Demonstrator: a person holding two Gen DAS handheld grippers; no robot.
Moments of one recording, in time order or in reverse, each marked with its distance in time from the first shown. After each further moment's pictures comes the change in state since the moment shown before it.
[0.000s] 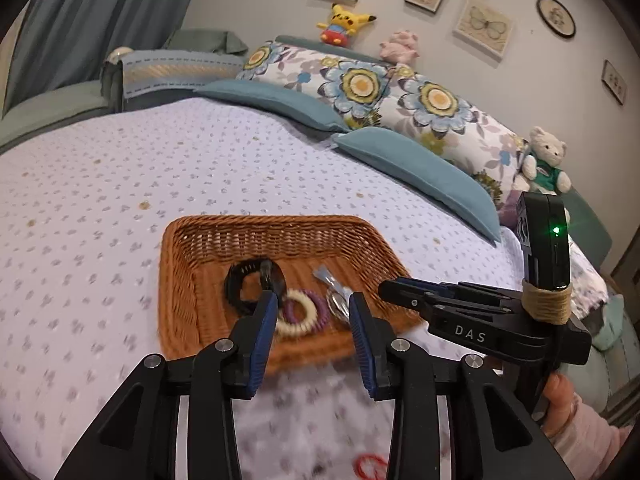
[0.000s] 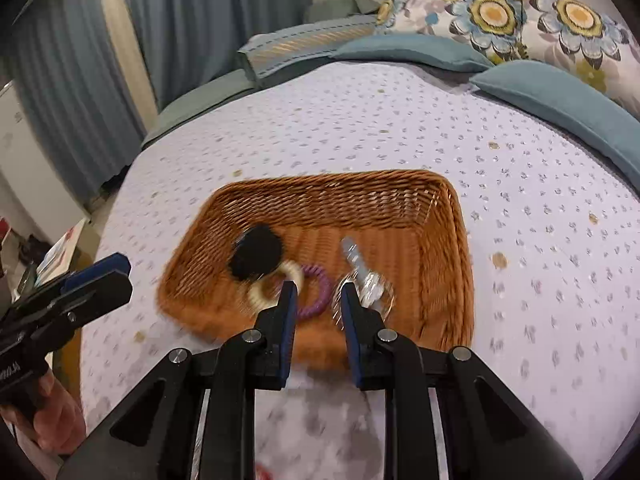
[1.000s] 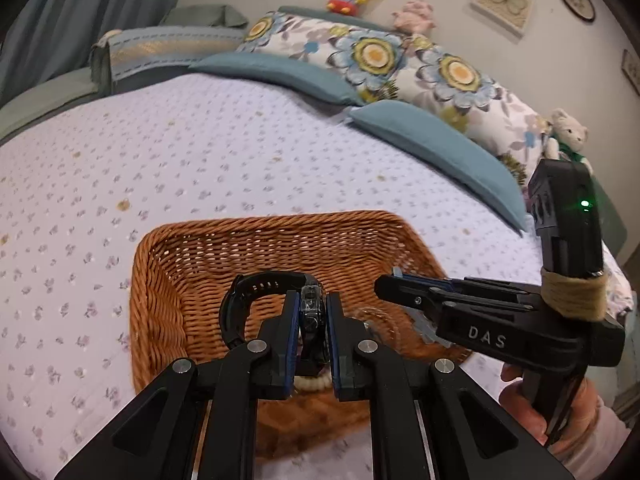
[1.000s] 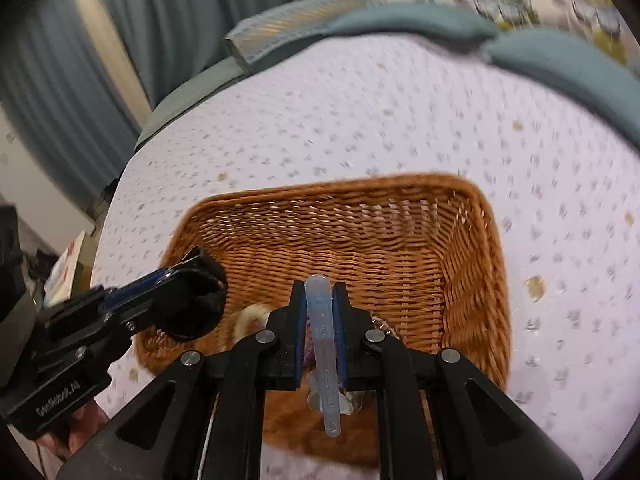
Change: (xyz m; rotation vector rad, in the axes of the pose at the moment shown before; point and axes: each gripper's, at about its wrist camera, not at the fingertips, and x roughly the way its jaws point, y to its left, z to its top) left arm 0.101 0.023 0.036 0.002 0.109 0.030; right arm 0.085 -0.032 0.052 0.109 0.101 0.047
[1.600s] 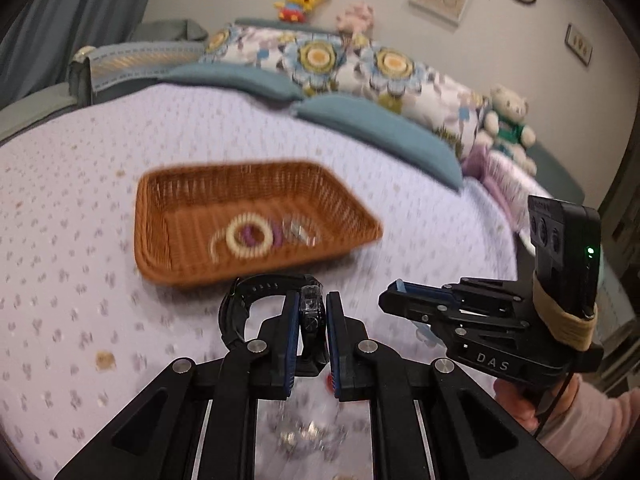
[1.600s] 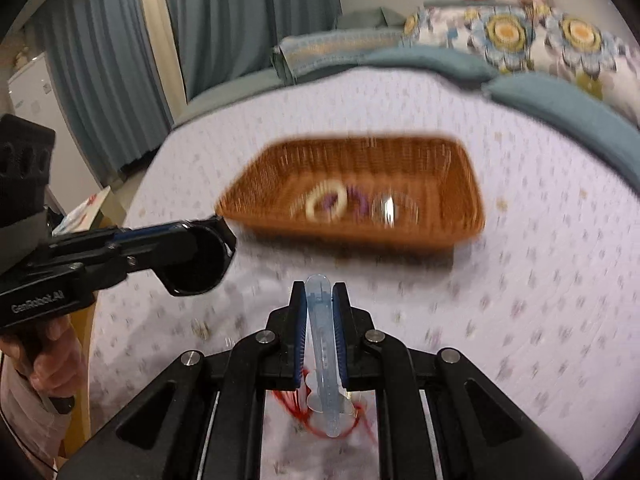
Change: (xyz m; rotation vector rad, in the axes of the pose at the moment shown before) left arm -0.123 -0.038 -0.100 0.095 -0.044 -0.125; right arm -0.124 0.062 -0.153 -0.201 -0.162 -0.027
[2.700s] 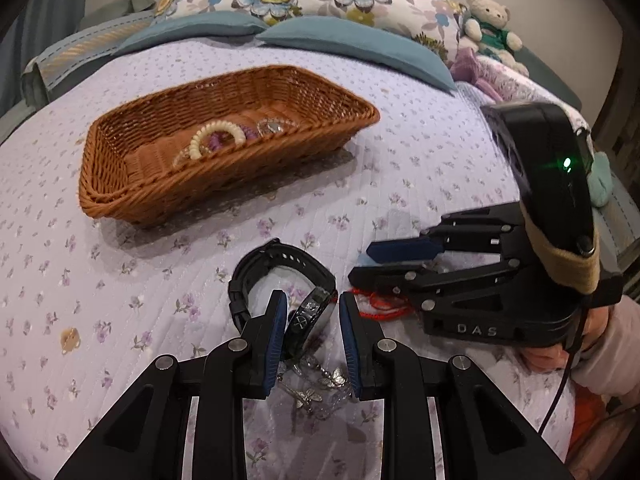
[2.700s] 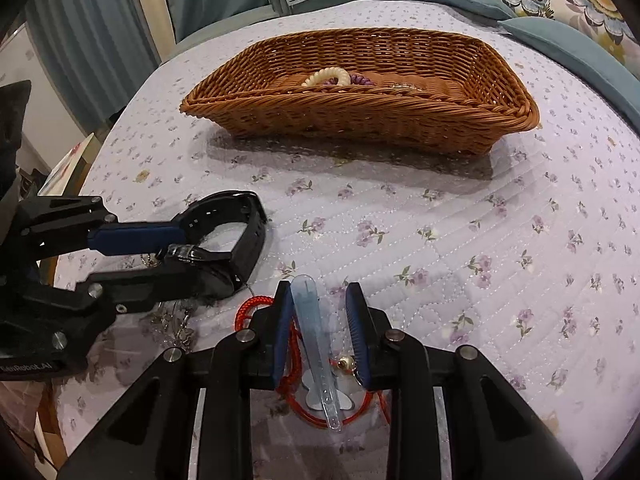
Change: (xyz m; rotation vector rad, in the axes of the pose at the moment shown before) left arm 0.064 -0.006 -0.059 0.205 0.280 0.009; right arm 0.076 -0.003 -0.056 -0.001 0.259 -0.008
